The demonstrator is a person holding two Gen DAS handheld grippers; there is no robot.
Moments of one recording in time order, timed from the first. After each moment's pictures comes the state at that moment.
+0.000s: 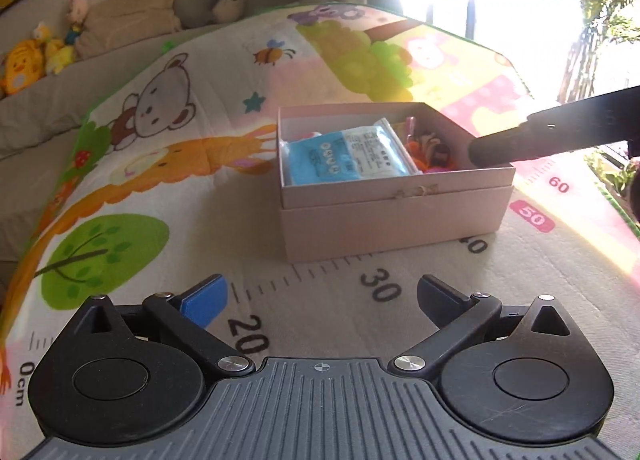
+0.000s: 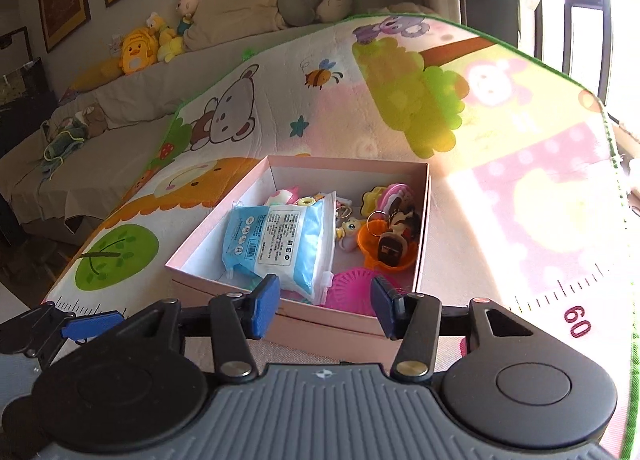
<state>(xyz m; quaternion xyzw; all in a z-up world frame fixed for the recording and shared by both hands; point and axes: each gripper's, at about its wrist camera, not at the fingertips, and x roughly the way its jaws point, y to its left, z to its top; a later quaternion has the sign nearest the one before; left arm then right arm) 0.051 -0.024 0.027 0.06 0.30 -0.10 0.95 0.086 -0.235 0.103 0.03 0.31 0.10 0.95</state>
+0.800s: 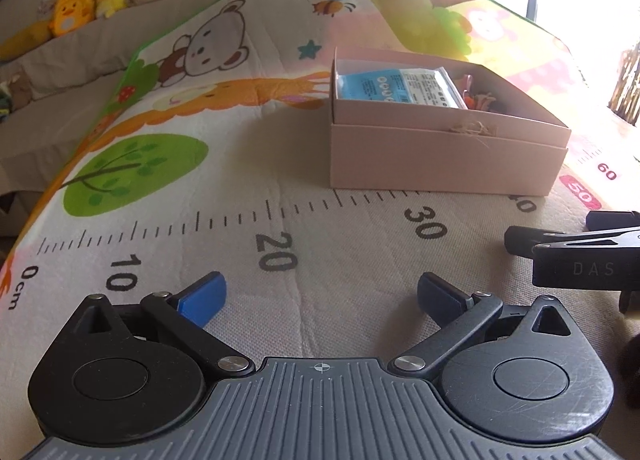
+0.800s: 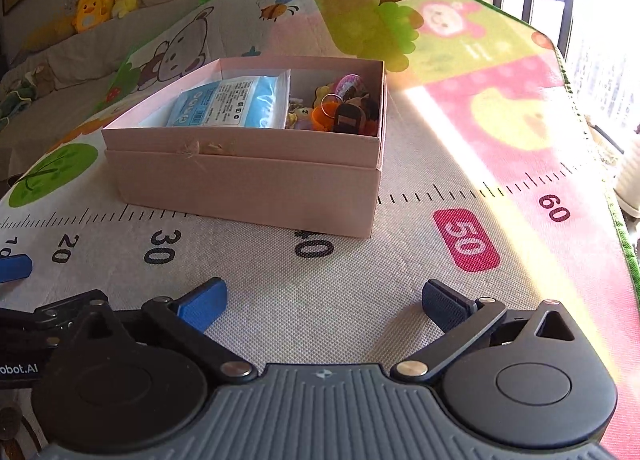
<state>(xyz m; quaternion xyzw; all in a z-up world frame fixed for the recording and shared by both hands) 0.045 -0.018 -0.005 0.01 0.36 -0.03 0.93 0.070 -0.224 0.013 0.00 0.34 0.01 0.94</state>
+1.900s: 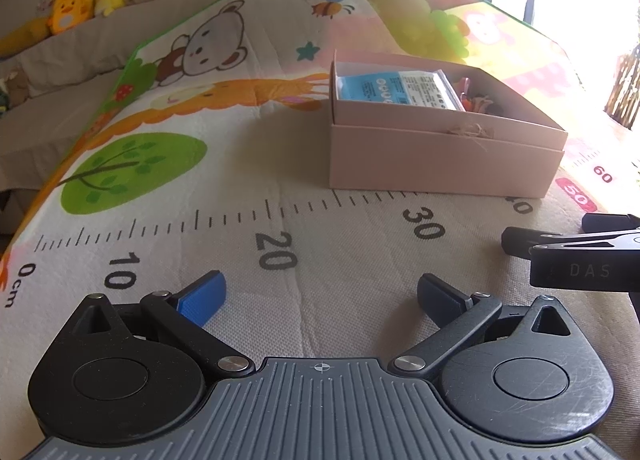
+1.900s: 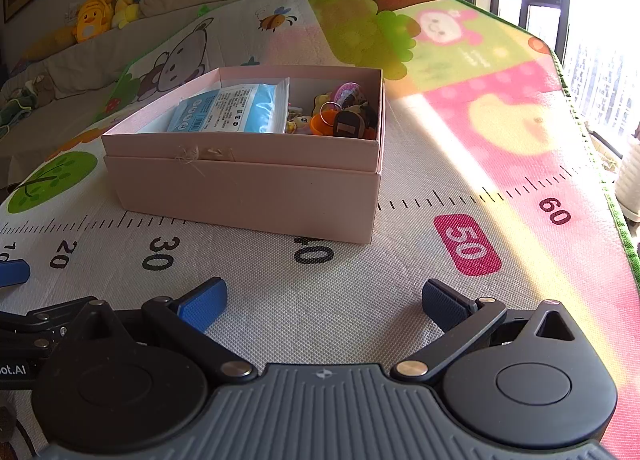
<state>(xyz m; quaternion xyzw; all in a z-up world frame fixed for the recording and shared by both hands) 0.044 -0.014 -0.005 0.01 0.35 -0.04 0.93 0.067 -0.225 0.013 0.00 0.34 0.01 0.94</state>
